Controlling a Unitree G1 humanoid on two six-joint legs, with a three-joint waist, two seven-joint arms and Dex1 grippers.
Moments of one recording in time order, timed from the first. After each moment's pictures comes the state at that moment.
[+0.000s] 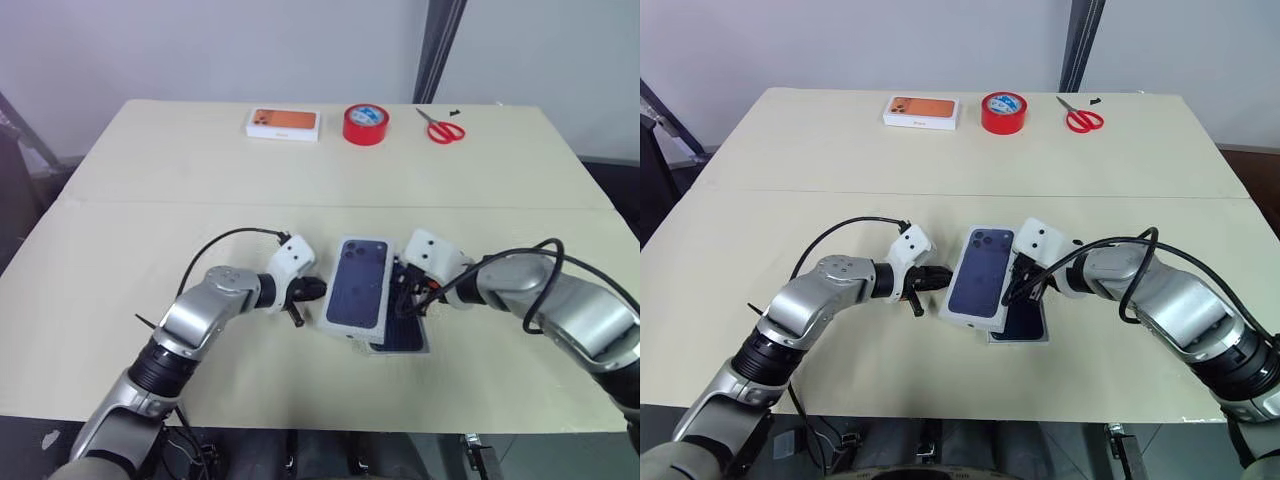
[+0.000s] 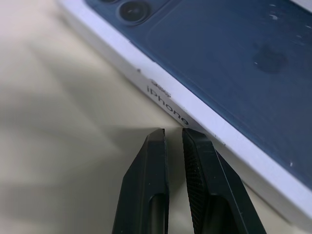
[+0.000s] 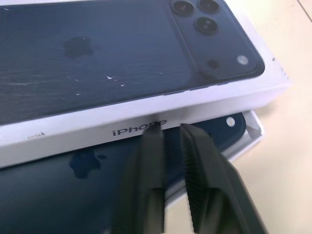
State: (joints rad) left arm -0.49 0.43 -0.34 -0.16 -0.31 0.82 -0.74; right arm -0.49 -1.00 0.35 -0.50 0.47 0.96 0.58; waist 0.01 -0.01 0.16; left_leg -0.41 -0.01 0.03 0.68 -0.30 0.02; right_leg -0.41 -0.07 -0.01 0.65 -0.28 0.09
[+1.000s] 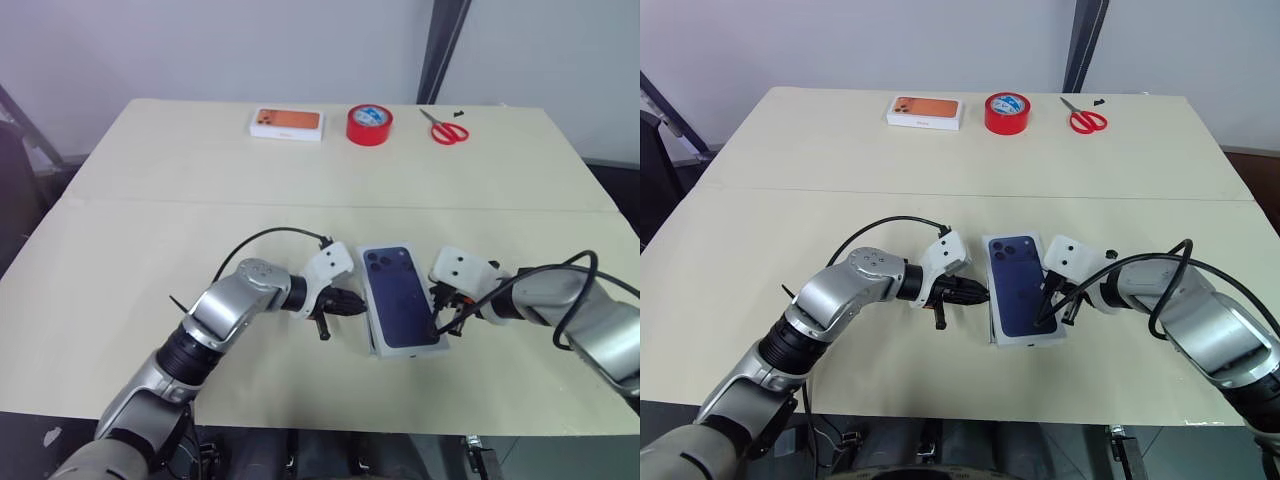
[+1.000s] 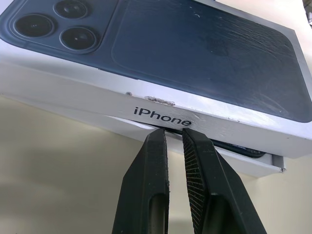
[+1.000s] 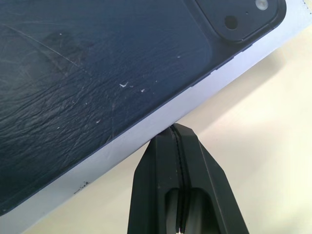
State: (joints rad) left arm -0.60 0.36 -0.45 -0.17 -0.31 0.88 -0.87; right arm -0.32 -1.08 0.22 -0.55 0.30 0.95 0.75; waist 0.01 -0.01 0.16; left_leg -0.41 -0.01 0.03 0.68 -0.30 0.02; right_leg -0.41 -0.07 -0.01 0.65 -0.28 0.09
